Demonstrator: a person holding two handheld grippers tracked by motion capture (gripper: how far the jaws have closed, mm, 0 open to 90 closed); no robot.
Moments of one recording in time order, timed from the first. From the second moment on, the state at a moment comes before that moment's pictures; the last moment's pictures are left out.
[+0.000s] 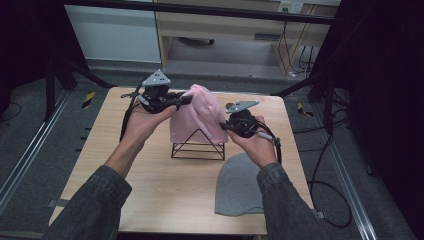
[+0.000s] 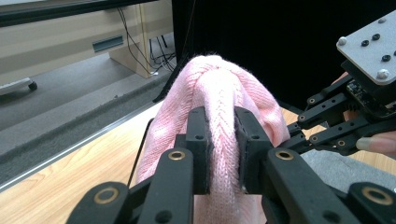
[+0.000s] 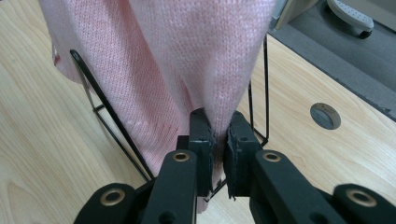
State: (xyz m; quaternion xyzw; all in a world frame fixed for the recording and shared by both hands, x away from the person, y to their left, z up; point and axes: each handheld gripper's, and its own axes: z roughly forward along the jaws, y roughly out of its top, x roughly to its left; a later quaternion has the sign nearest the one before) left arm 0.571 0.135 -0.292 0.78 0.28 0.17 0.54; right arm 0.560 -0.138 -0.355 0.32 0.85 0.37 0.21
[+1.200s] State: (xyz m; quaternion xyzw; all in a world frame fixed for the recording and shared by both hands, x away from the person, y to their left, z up) left arm 0.561 0.140 -0.330 0.79 0.28 0.17 0.52; right arm 0.552 -0.140 -0.394 0.34 0.84 0.37 0.21
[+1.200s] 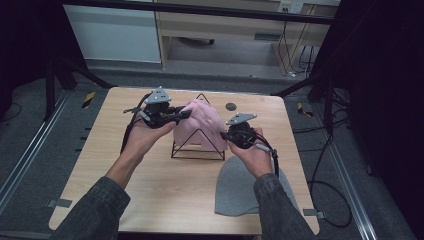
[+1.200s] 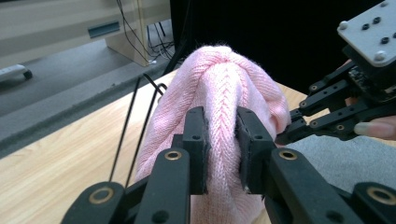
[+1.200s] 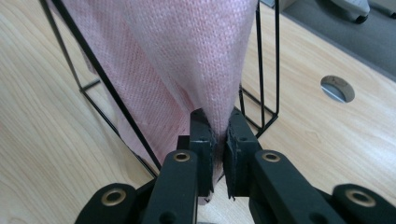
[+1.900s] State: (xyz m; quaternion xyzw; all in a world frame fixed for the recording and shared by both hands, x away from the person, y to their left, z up) left arm 0.549 0.142 -0.338 0.79 0.27 0.15 0.53; right arm 0.545 -0.146 -0.398 0.34 0.84 0.37 0.21
